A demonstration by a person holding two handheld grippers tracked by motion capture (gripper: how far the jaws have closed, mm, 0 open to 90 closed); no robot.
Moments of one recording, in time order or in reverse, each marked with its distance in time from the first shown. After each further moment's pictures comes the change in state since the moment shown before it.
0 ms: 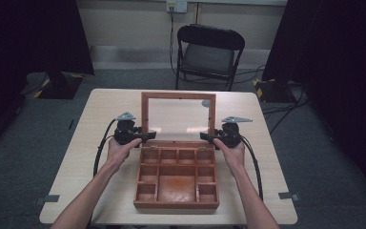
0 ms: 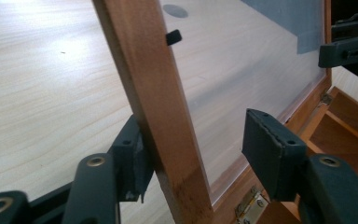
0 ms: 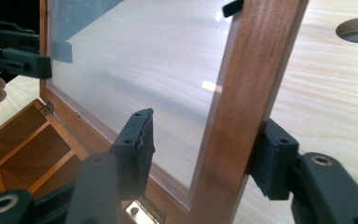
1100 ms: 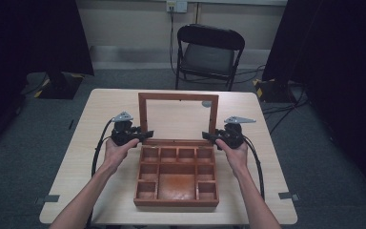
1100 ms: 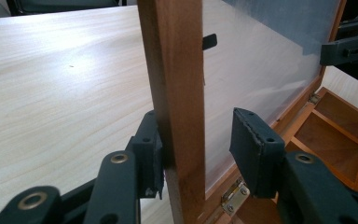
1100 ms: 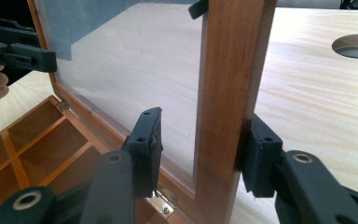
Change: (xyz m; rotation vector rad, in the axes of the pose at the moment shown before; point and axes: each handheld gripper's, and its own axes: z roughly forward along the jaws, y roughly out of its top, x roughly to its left) left arm -0.005 0.003 -0.013 -0.034 0.021 0.034; right arm 0.004 0.002 -0.013 -0.029 0.007 -0.043
